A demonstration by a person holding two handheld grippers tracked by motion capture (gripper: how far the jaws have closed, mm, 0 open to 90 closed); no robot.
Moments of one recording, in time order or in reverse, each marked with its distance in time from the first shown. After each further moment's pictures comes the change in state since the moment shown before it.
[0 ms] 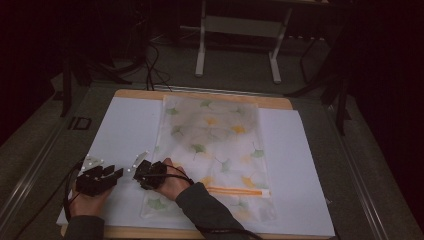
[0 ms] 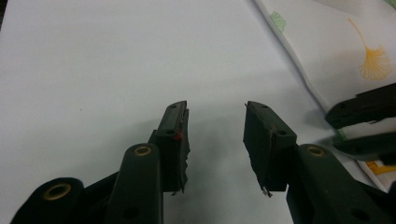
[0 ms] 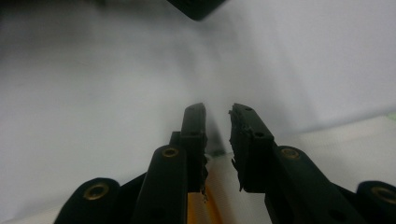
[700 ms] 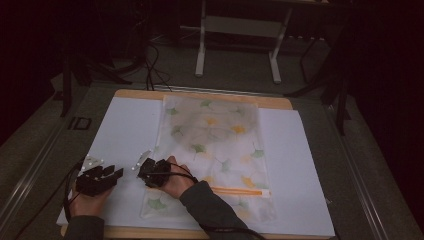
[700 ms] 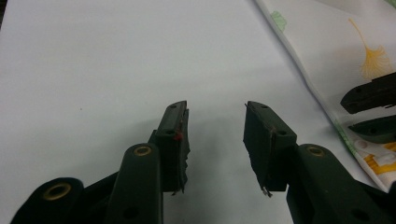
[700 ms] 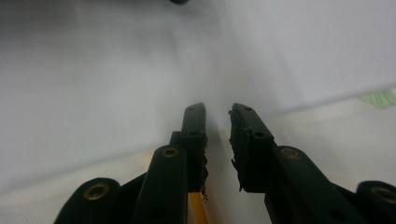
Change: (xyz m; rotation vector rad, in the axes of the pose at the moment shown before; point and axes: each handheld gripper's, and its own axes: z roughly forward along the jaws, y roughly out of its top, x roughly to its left) left arm 0.000 0.000 0.000 -0.001 0.002 -0.002; right arm -0.006 -0.004 -0.010 0.007 -0.022 -0.018
